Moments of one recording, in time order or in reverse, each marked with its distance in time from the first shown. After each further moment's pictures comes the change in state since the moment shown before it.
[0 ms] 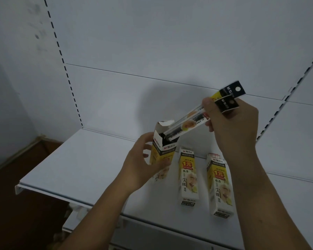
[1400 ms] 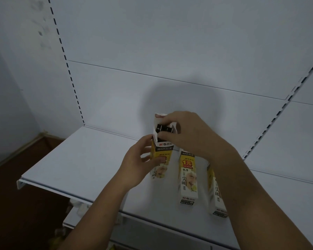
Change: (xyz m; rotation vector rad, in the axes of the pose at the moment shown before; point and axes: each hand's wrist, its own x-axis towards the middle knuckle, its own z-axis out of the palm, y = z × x) left_hand 0.003 -0.010 0.001 -0.198 -0.052 -0.094; right_hand 0.009 0.022 0.047 -0.498 -0.788 -0.222
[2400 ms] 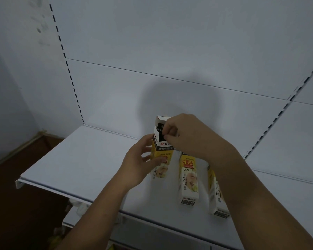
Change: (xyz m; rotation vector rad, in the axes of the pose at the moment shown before) left_hand 0.002 -0.001 0.000 0.015 0.001 -0.011; right_hand 0.003 -0.007 0.002 -0.058 -0.098 0.112
